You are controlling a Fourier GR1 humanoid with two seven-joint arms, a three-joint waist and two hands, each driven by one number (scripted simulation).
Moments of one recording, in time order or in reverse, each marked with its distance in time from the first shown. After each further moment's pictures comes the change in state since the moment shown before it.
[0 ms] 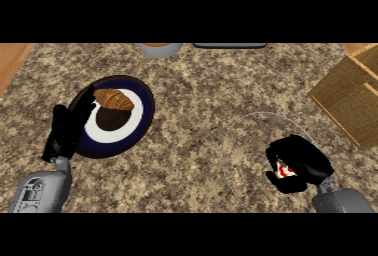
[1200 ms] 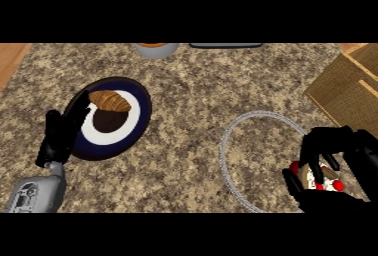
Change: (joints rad) left arm 0.033 0.013 0.024 0.005 0.007 -0.017 -0.023; right arm -0.019 0.278 -0.294 -0.753 -0.513 0.435 0.452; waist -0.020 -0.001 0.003
